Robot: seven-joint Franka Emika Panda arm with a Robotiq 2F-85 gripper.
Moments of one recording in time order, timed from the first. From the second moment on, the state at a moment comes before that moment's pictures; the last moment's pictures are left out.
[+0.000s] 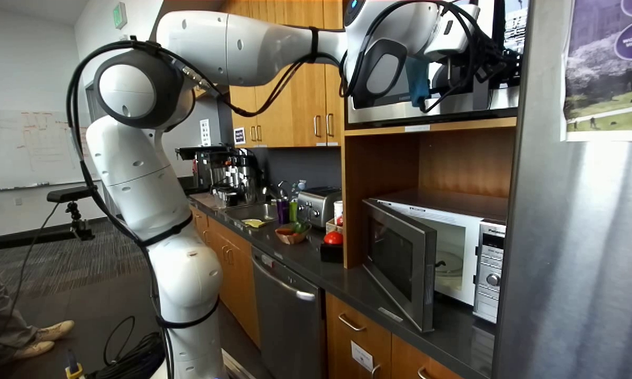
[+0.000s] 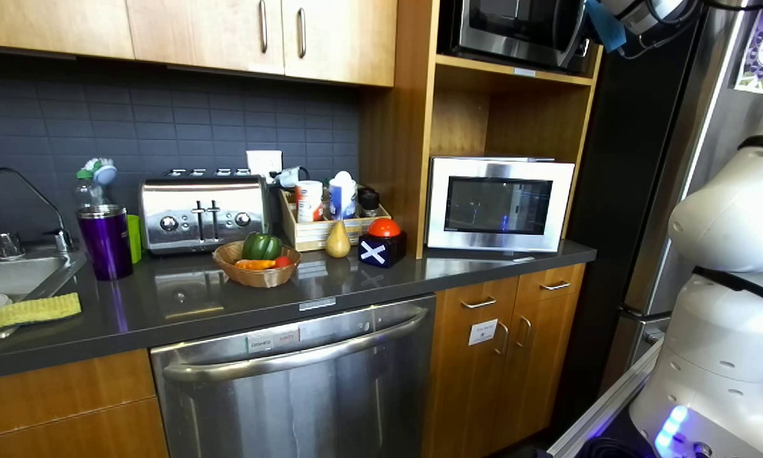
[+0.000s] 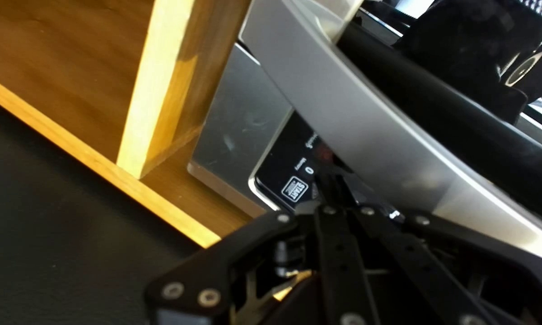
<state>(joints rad) -0.24 -0.30 -0.45 -1.93 0.49 2.98 0.38</state>
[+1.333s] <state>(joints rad) -0.23 -0.30 -0.49 -1.84 0.47 2.90 0.16</state>
